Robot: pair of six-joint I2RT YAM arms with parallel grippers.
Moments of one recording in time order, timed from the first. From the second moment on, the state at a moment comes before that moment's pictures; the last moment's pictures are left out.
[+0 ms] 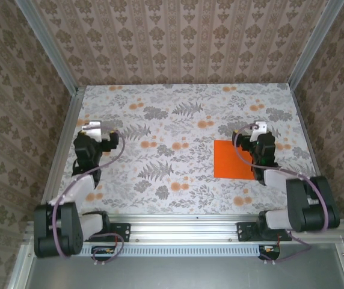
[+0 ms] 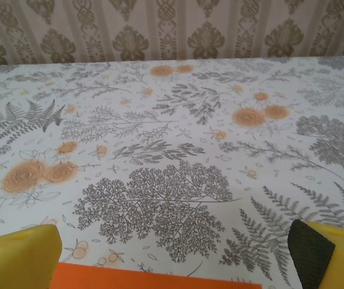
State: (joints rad) left arm 0.02 1.10 0.41 0.45 0.06 0.07; right arm 0.02 1.32 0.41 0.58 0.07 0.05
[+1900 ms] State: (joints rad) left arm -0.66 1.14 0.68 -0.35 -0.08 -0.60; right arm 0.30 1.74 1.02 -0.64 -0.16 0.48
